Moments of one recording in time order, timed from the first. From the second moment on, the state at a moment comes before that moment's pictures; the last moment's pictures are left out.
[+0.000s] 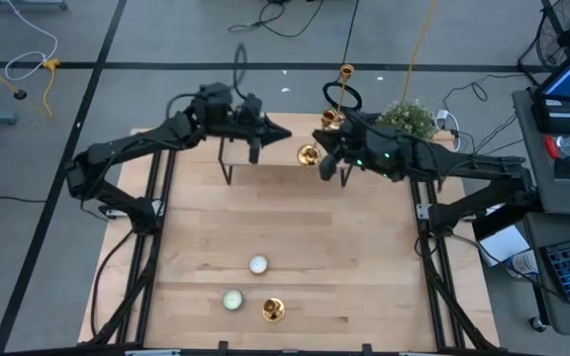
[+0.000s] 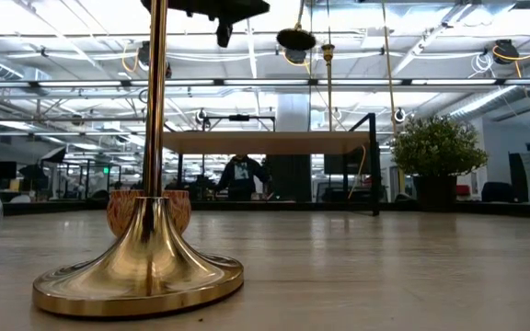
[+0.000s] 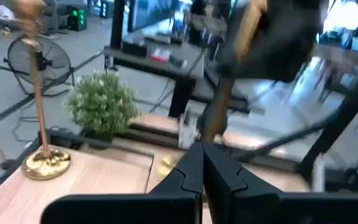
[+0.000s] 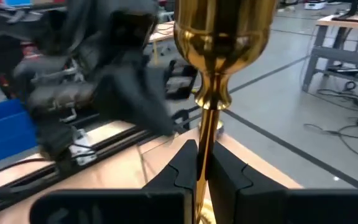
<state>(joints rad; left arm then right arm) 0.45 1.44 1.33 -0.05 0.48 -0.13 -0.08 1.32 1.43 -0.33 0.50 0.23</state>
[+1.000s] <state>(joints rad) 0.39 1.56 1.33 0.08 0.38 -0.12 -0.19 1.36 1.45 -0.34 0.31 0.26</state>
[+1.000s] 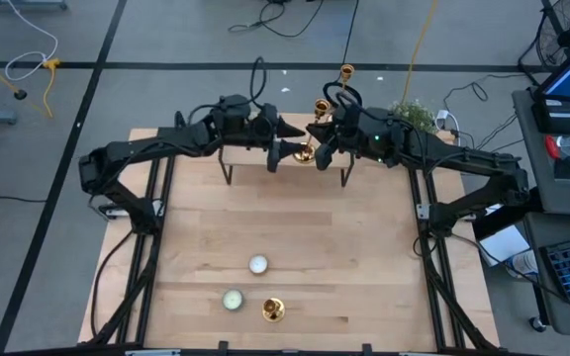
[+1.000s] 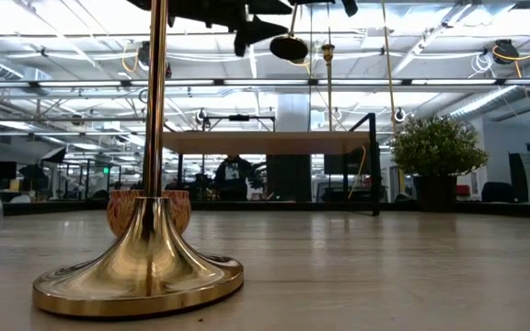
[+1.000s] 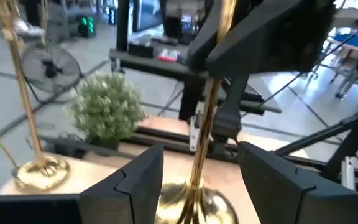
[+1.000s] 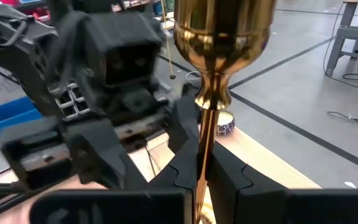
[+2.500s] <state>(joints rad) 0.43 1.59 1.33 0.02 0.41 -0.20 -0.18 1.38 1.45 -0.41 0.48 0.16</state>
